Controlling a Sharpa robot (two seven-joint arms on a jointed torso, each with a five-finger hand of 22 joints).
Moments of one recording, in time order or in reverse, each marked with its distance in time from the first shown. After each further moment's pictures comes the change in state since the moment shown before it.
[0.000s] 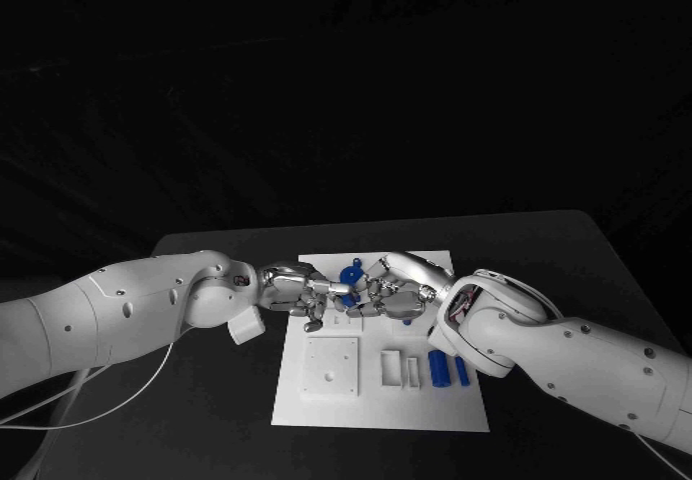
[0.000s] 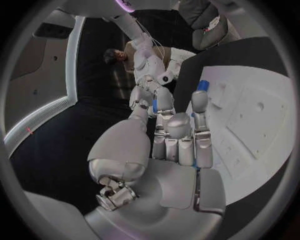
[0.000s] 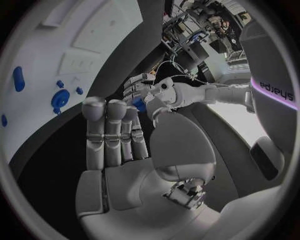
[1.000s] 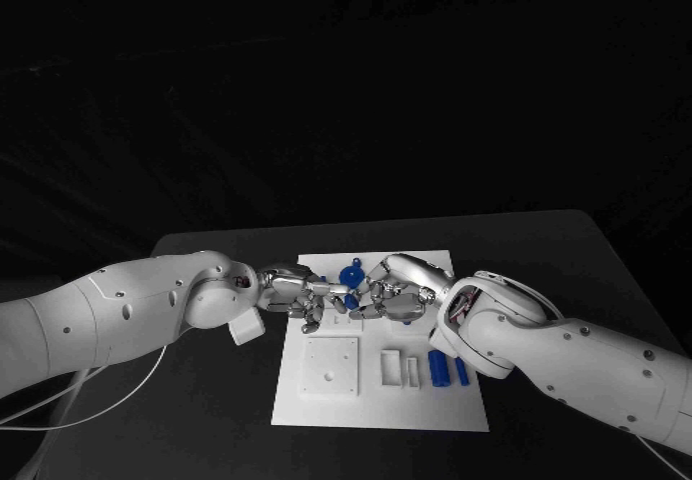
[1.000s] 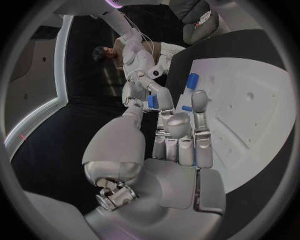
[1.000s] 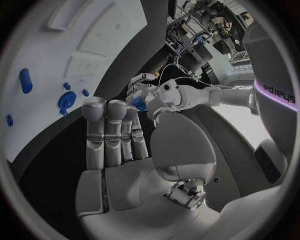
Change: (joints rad) left arm 0.001 -0.002 0.000 0.009 -0.032 -0.084 -0.069; left_hand -0.033 -0.112 0.087 0.109 -0.005 -0.039 0.018 0.000 -0.092 0.004 0.004 -0.009 0.012 0.001 0.008 -0.004 -0.007 0.000 0.004 0.011 -0.008 0.000; right arm -0.004 -0.001 -0.001 0.001 -0.023 0.013 -0.050; right_hand -0.005 -0.006 0.011 0.005 -0.008 0.006 -0.001 0.002 0.001 0.007 0.000 0.000 0.005 0.004 -0.003 0.000 0.004 0.000 0.000 0.000 0.012 0.000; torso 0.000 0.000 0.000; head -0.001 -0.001
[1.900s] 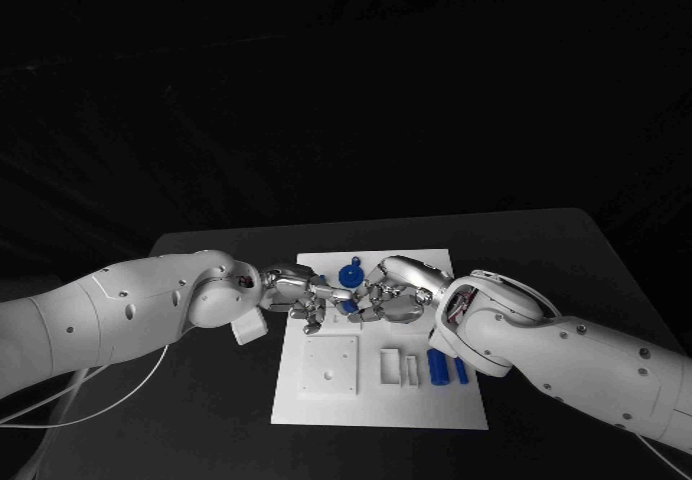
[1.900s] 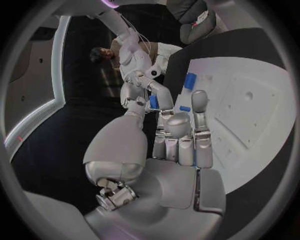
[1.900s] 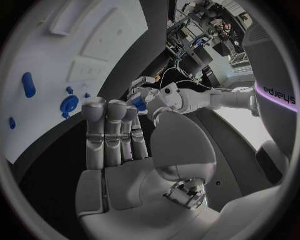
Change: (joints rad) left arm 0.000 0.011 0.000 0.003 -0.011 -0.011 -0.019; left_hand 0.023 0.033 -0.035 -0.073 0.000 0.011 -0.007 0.000 -0.023 0.000 0.000 -0.007 0.002 0.000 0.000 -0.004 -0.001 0.000 0.000 0.000 -0.004 0.000; right arm -0.001 0.005 0.000 -0.006 -0.016 0.032 -0.017; right_hand -0.004 -0.004 0.004 0.004 0.000 0.000 -0.001 -0.002 -0.001 0.000 0.000 0.000 0.002 0.000 0.000 0.000 0.004 0.000 0.004 -0.003 0.000 0.001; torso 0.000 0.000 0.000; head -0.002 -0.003
